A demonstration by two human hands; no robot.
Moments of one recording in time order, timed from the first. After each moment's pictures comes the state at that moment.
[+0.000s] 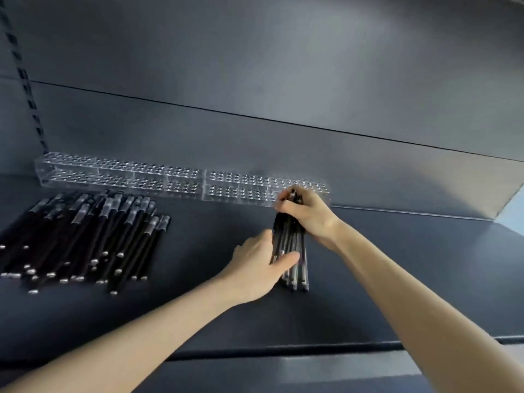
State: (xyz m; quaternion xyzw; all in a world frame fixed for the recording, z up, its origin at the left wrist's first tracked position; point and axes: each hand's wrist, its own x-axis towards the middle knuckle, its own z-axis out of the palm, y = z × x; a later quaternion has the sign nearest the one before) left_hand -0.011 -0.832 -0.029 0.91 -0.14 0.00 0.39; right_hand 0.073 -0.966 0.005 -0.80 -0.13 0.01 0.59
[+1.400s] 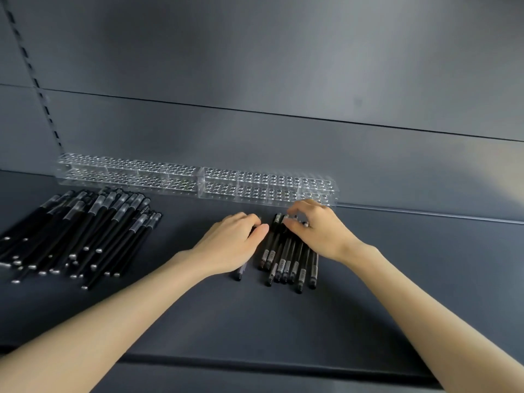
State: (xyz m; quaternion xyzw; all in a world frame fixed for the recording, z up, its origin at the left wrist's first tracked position) left_hand 0.033 -0.839 -0.024 0.97 -0.09 0.03 0.23; right_hand 0.086 -1.024 -0.015 -0.94 -0.24 -0.05 0.24
